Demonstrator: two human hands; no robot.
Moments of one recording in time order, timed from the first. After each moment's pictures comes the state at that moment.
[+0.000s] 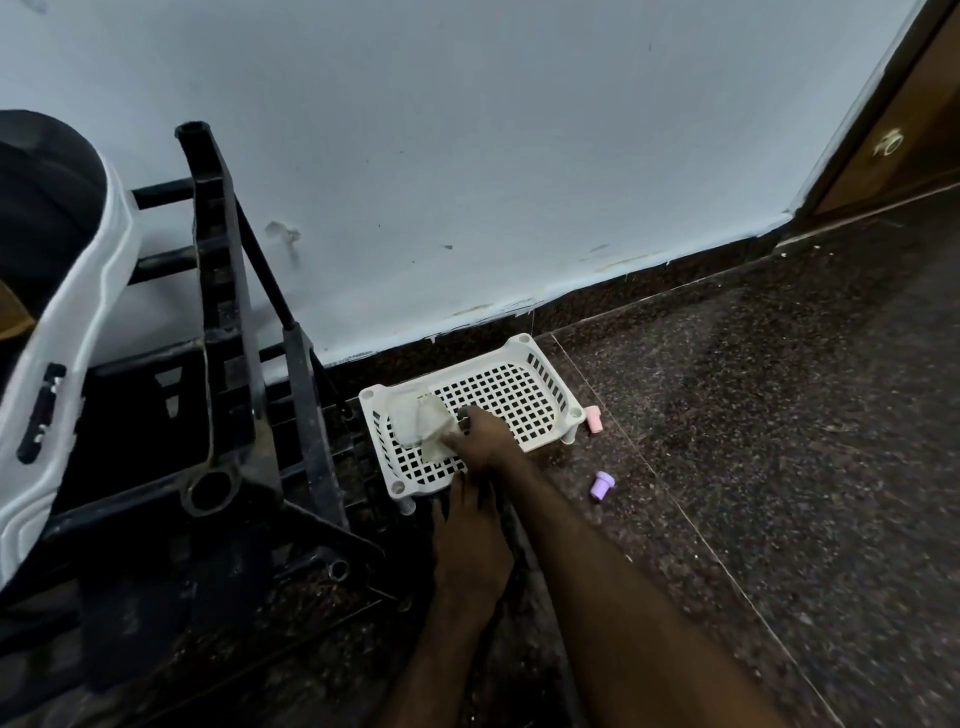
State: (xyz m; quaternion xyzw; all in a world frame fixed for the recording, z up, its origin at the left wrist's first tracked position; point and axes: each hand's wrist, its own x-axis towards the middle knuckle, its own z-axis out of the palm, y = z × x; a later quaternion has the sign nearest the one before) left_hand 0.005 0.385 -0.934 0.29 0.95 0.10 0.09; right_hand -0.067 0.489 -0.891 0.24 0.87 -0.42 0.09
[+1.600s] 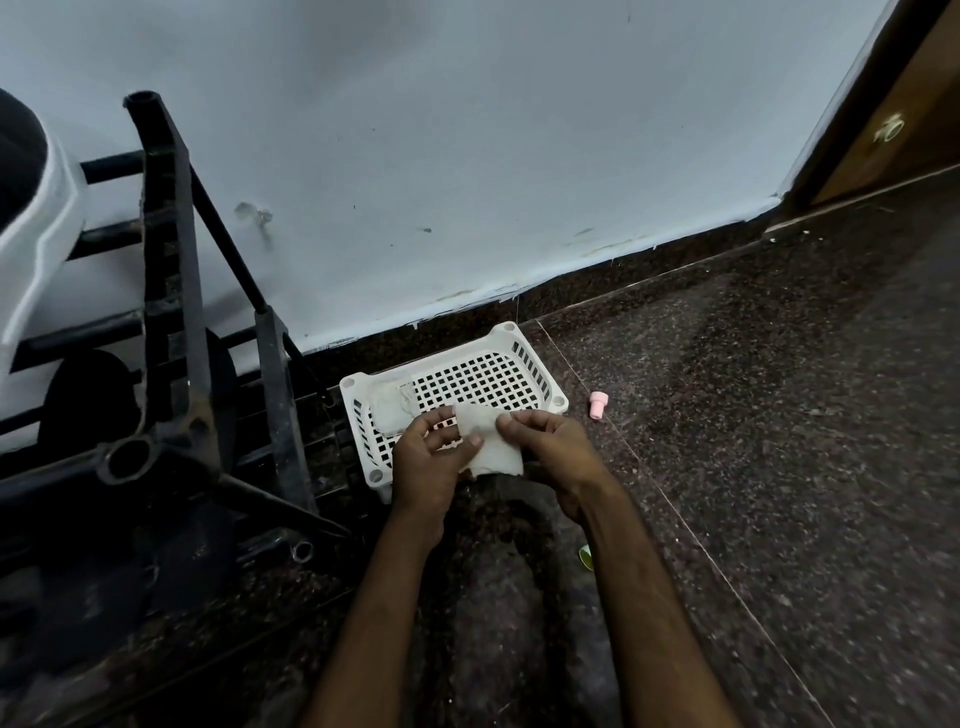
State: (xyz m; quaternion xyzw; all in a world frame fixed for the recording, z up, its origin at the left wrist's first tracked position) left_hand -0.023 0.397 -0.858 -0.03 0.65 0.72 0.22; right_hand 0.037 0.526 -0.843 0.32 0.51 -0.80 -0.04
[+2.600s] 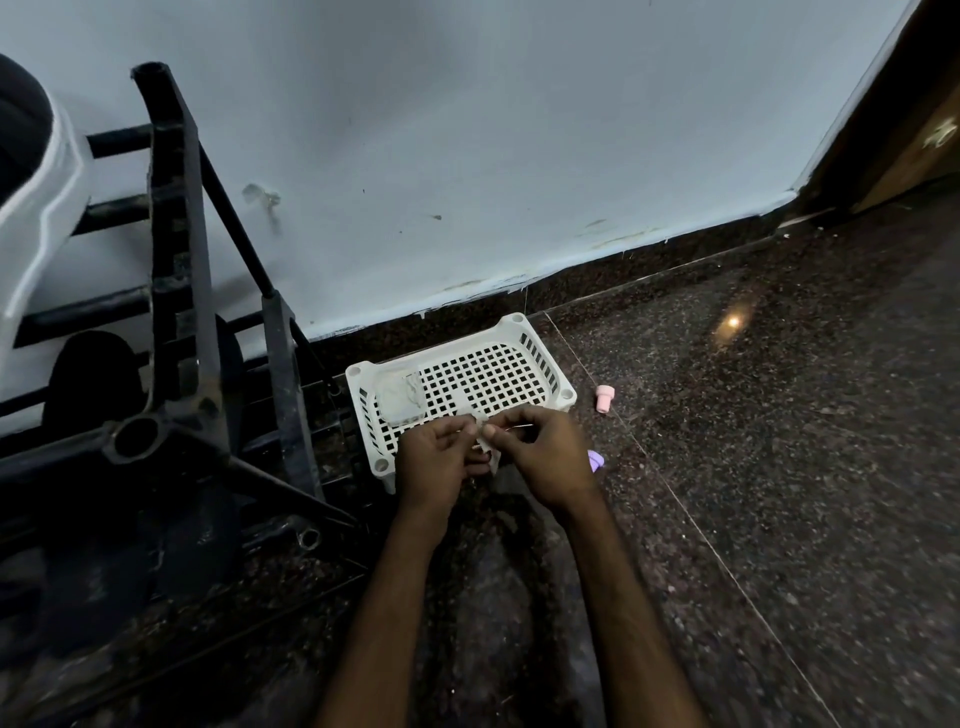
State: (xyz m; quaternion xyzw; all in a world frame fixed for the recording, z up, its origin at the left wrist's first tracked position) left_hand -0.018 0.396 -0.854 -0.02 0.69 0.69 0.21; right_hand 0.033 0.511 -0.865 0.24 0.73 -0.63 -0.12
